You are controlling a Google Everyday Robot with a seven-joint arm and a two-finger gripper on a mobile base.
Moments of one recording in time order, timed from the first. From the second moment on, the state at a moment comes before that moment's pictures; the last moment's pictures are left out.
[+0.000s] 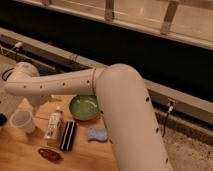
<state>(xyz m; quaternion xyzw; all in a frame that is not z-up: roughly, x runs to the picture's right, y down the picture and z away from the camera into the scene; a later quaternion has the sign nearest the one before) -0.303 0.099 0.754 -0.22 0.13 0.48 0.84</state>
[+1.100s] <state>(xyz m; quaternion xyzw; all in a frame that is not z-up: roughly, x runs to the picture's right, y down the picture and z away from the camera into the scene) -0.340 0.128 0.785 -0.23 0.17 0.47 0.83</state>
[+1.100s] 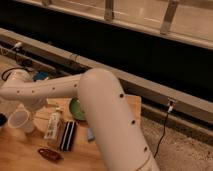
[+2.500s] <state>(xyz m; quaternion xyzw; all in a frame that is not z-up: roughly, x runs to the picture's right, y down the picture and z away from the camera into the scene) -0.322 0.156 0.850 -0.25 0.25 0.47 0.81</state>
